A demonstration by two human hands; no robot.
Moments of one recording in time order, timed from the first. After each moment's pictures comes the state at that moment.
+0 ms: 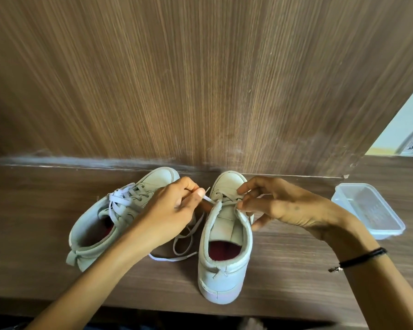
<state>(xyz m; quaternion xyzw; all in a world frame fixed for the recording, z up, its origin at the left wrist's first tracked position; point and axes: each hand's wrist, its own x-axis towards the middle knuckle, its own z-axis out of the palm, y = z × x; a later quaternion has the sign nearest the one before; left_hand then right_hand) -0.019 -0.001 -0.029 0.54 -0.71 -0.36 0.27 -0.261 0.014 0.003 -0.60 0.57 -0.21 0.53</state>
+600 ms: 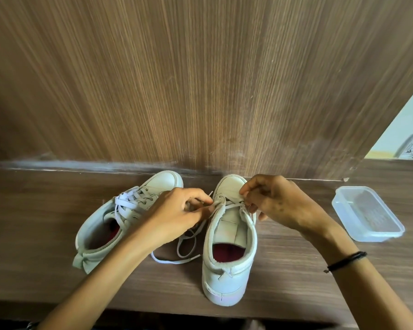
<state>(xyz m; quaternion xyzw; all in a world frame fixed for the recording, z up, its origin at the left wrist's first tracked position) -0.017 -0.013 -0.036 0.52 -0.71 -0.41 0.25 -0.252 0.002 -0.014 -0.65 0.63 -0.26 0.35</state>
